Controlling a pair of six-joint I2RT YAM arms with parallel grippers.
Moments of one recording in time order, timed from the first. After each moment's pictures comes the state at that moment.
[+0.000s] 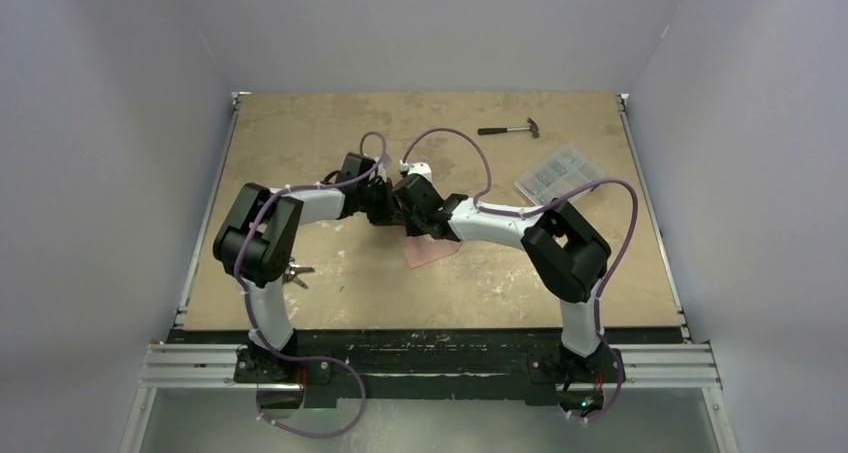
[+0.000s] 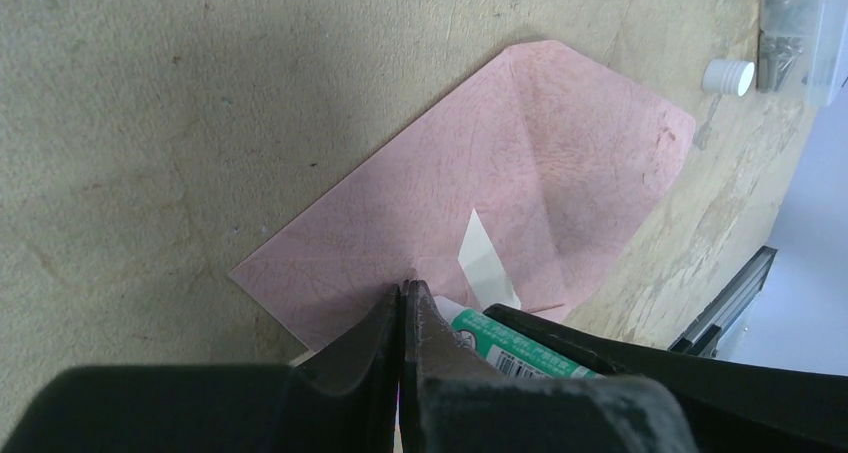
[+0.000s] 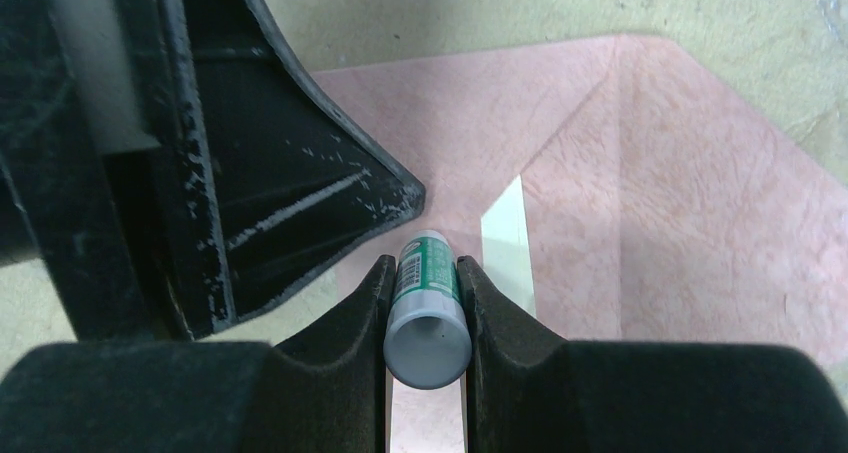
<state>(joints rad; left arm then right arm) -0.38 1.89 1.01 -0.03 0.44 -0.60 0.87 1.94 1.28 -0.23 0.31 0.54</state>
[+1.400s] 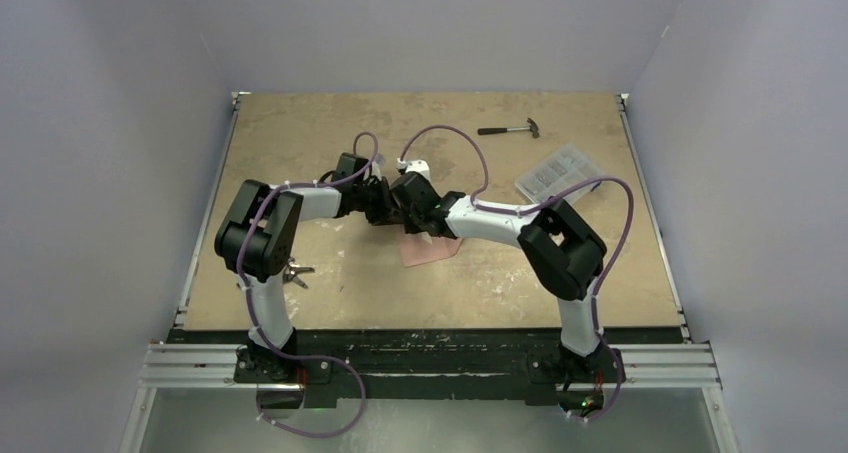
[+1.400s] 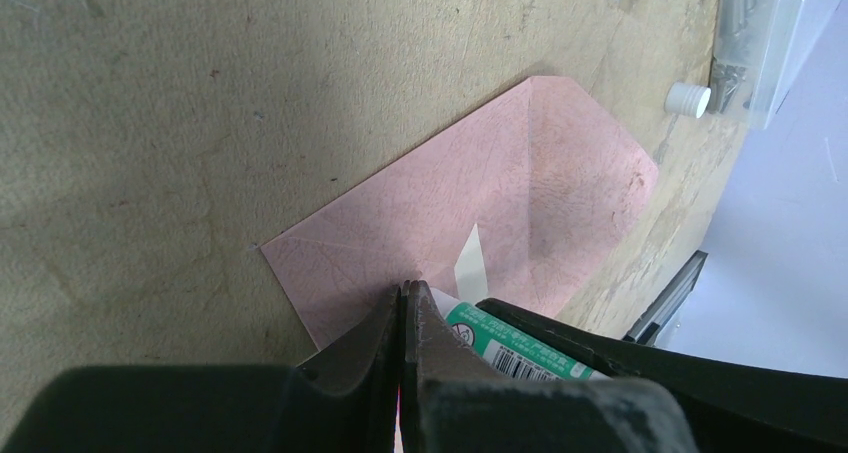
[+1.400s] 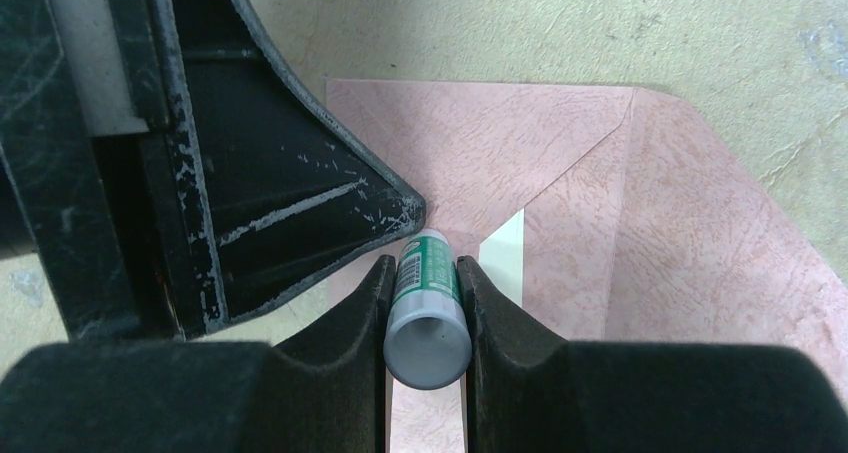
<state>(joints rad) -0.34 1.93 1.01 0.01 0.52 -0.68 0.87 1.98 1.33 -0.24 0.34 0.52</state>
